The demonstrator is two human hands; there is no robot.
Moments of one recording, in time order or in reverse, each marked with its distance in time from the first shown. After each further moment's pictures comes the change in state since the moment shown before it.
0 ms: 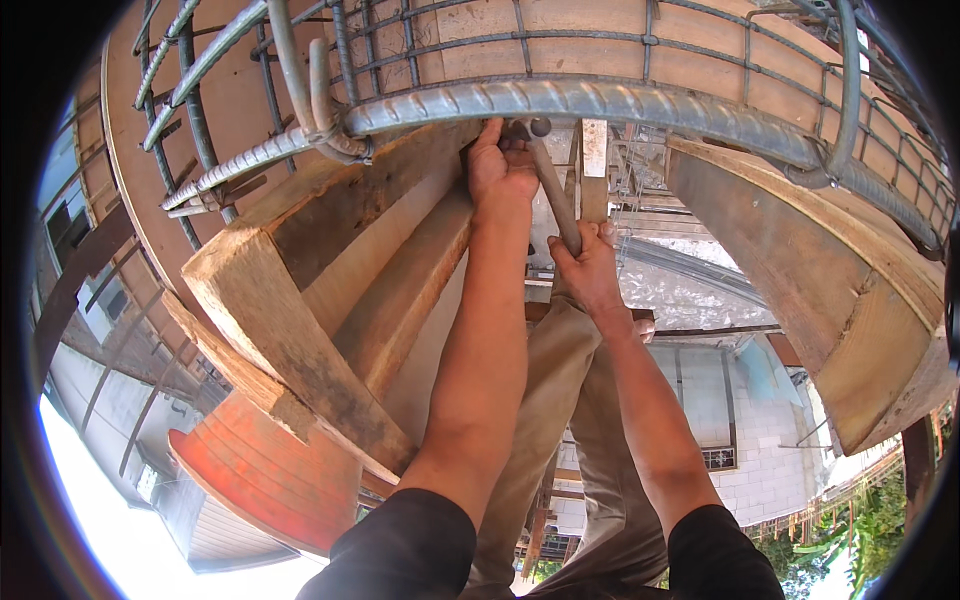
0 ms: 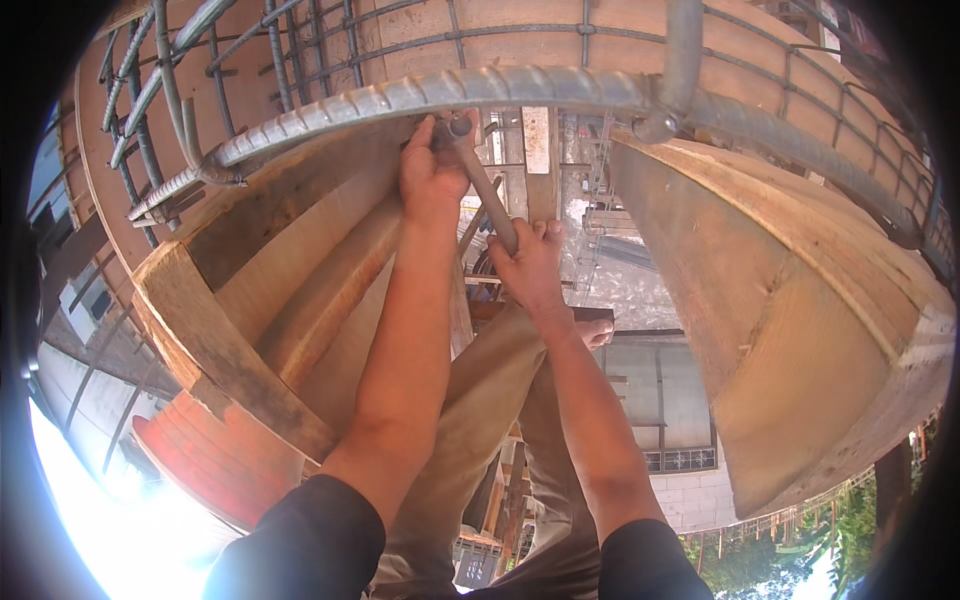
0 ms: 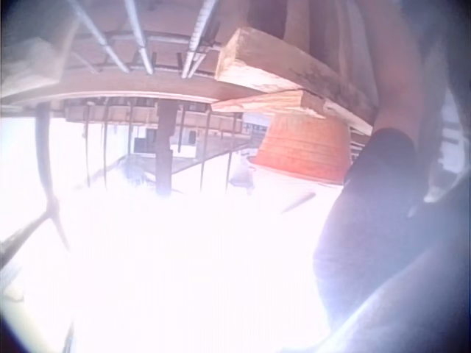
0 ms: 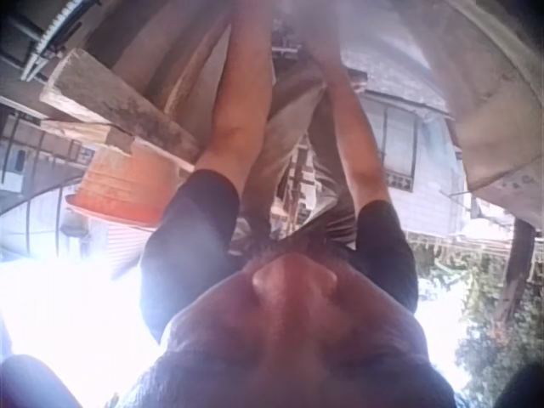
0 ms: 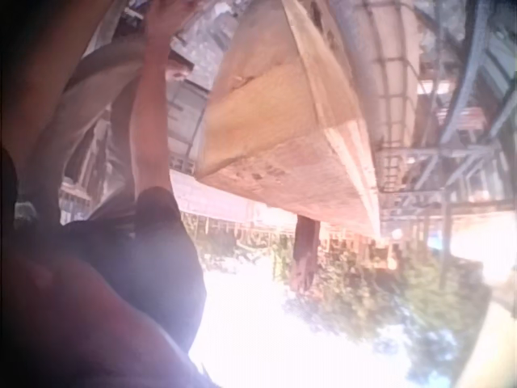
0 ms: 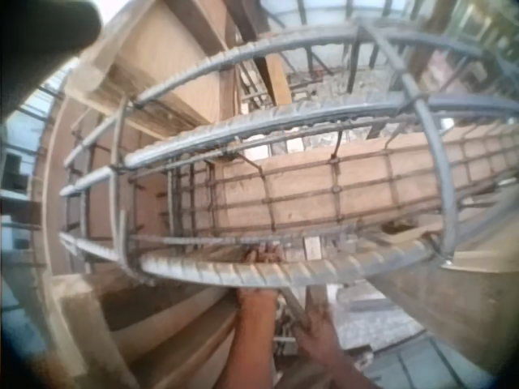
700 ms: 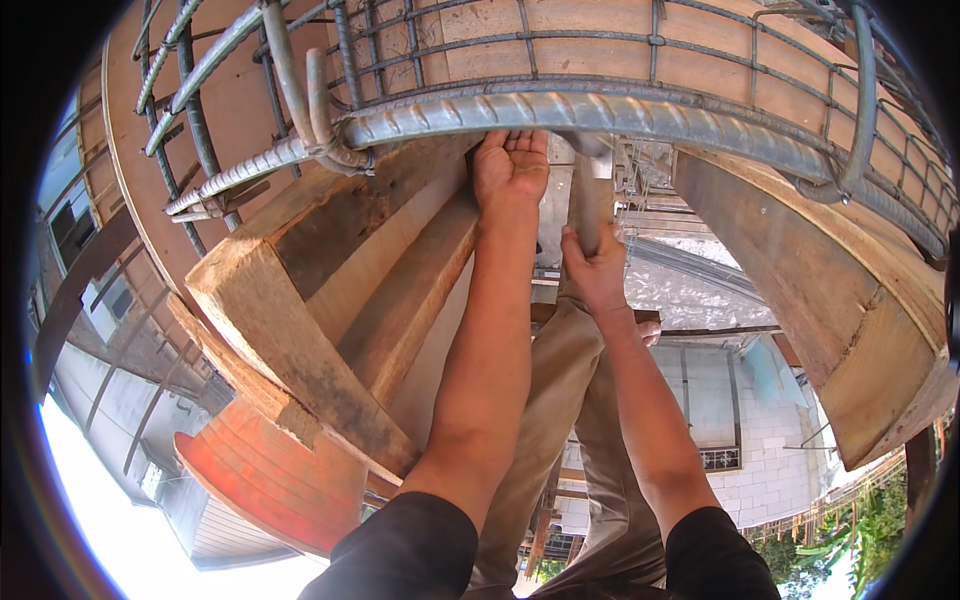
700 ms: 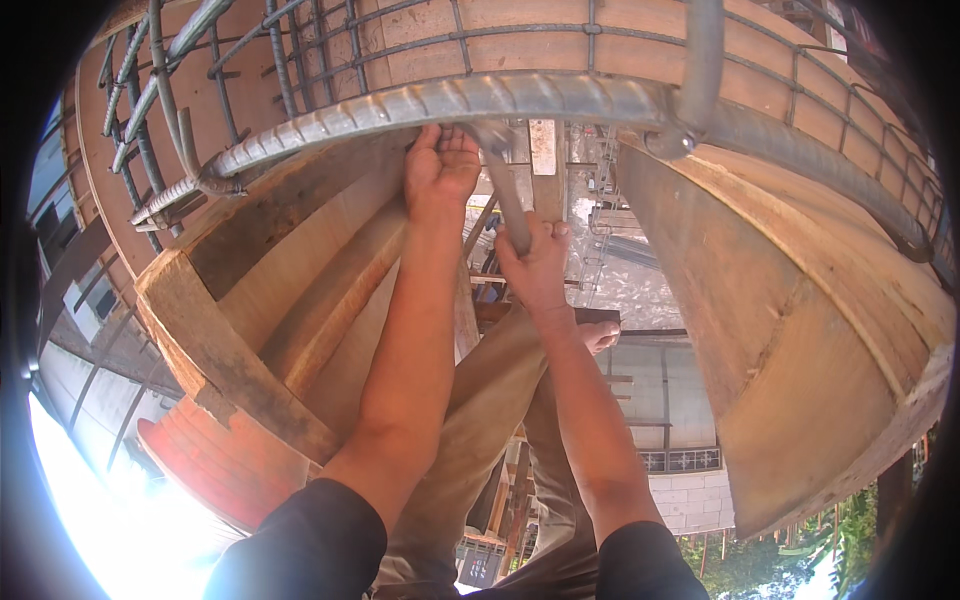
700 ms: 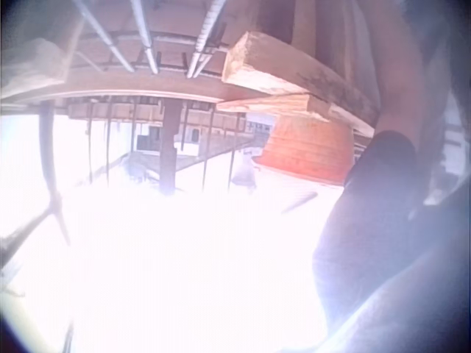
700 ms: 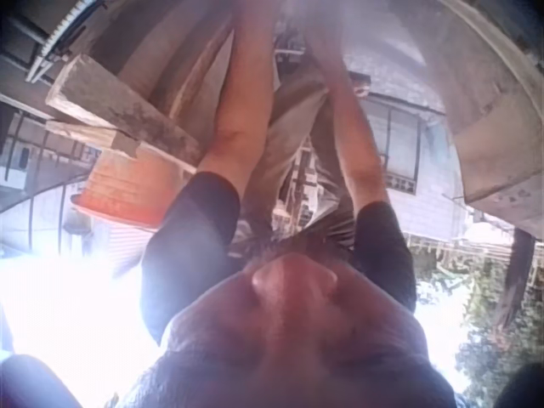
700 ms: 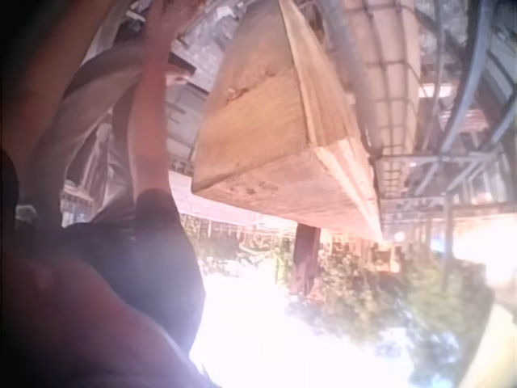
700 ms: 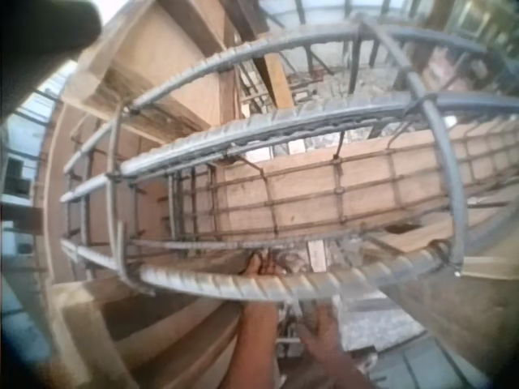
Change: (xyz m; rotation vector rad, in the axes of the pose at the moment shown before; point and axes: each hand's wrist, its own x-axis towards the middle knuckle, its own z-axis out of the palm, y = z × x) left_hand 0.000 0.002 -0.001 -0.061 -0.059 -0.069; right_hand 0.001 -0.005 0.002 0.569 0.077 0.254
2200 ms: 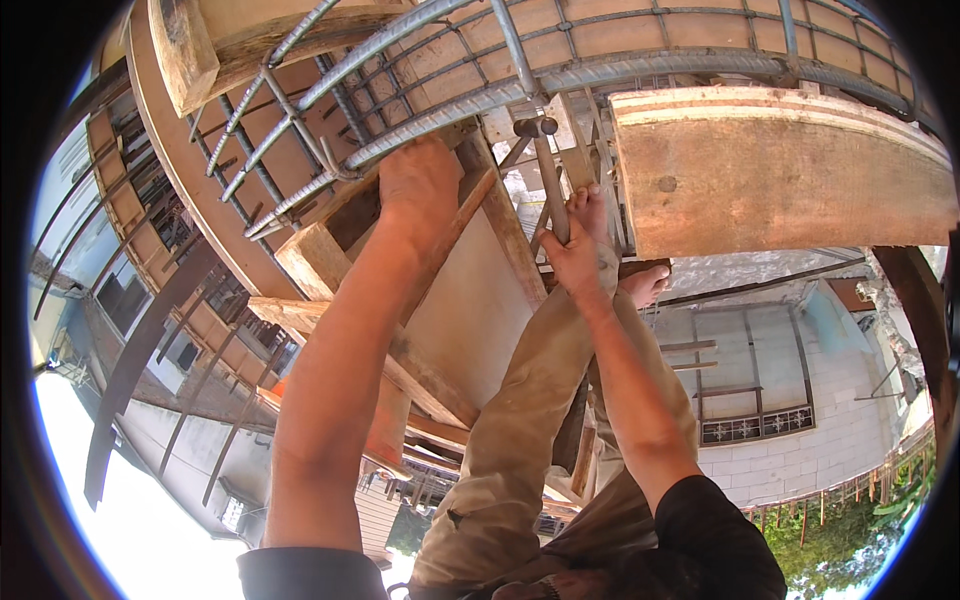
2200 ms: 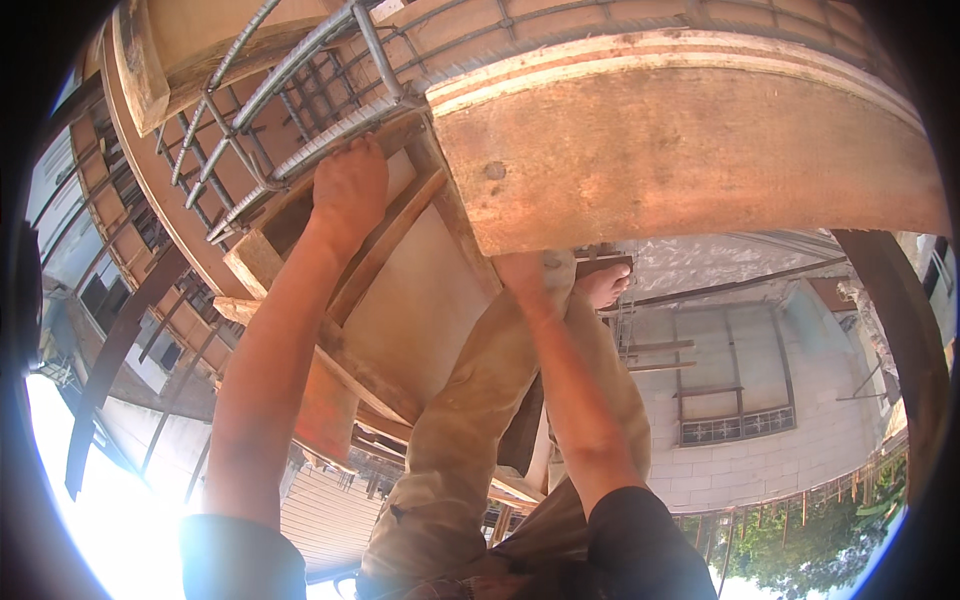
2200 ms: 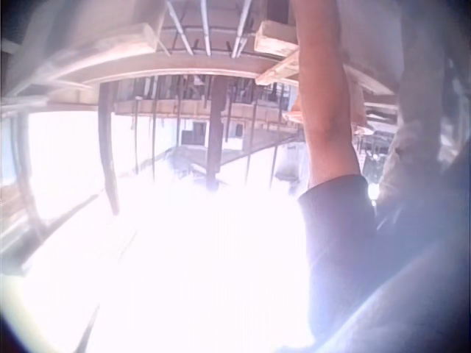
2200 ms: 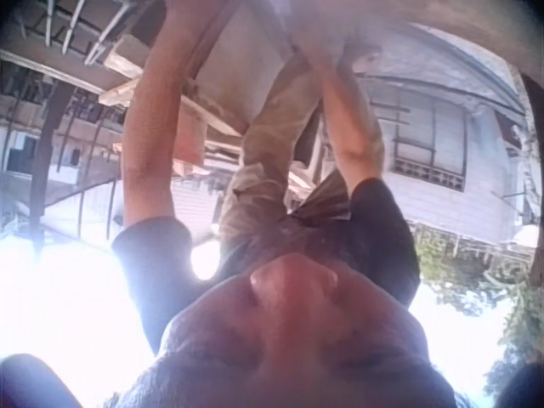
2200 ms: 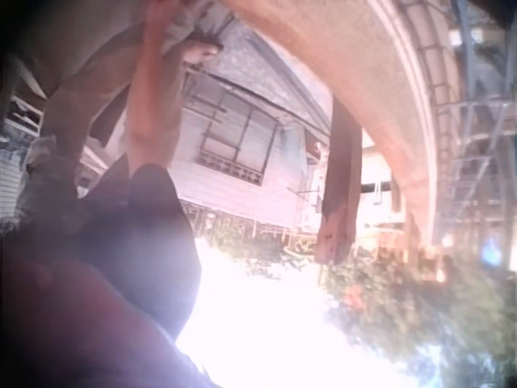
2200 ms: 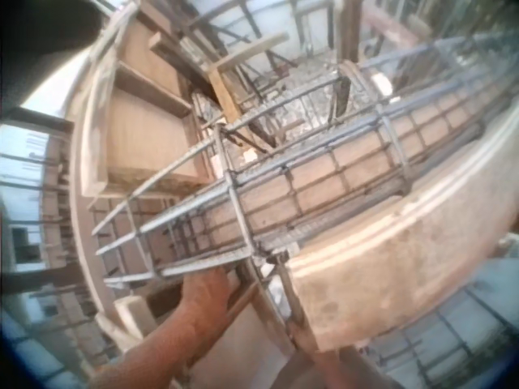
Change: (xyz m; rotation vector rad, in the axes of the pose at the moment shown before) left_hand -0.170 0.048 0.120 -2.447 0.388 -0.685; right_hand -0.062 0.009 0.015 -0.092 0.211 -0.235
